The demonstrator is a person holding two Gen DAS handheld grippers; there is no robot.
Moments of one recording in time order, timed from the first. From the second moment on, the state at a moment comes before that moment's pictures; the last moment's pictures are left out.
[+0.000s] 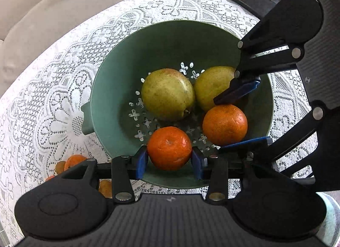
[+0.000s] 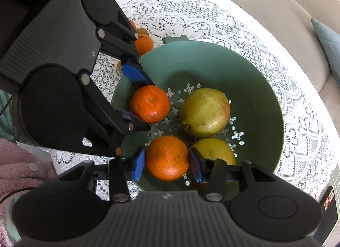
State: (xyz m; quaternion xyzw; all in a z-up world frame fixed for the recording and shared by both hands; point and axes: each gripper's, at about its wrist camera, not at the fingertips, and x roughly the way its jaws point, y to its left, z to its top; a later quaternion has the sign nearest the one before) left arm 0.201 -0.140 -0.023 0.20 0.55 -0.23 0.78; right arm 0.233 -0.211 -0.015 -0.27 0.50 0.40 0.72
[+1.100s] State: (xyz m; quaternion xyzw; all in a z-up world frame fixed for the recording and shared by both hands) left arm 0.177 -0.120 0.024 0.18 0.50 -0.20 0.83; right arm 0.209 -0.210 0.029 -0.31 0.45 0.36 0.76
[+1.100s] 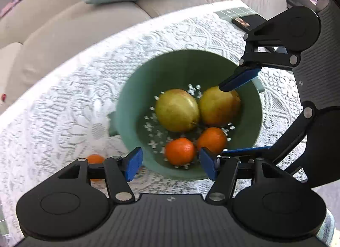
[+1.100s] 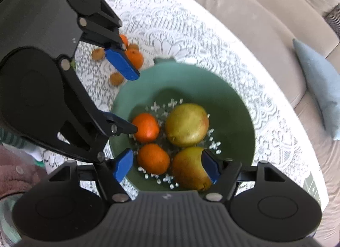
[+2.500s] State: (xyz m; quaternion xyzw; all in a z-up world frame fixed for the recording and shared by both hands) left arm 0.142 0.040 0.015 0.10 0.44 -0.06 0.89; right arm 0.181 -0.092 0.026 -0.32 0.33 0.40 0.79
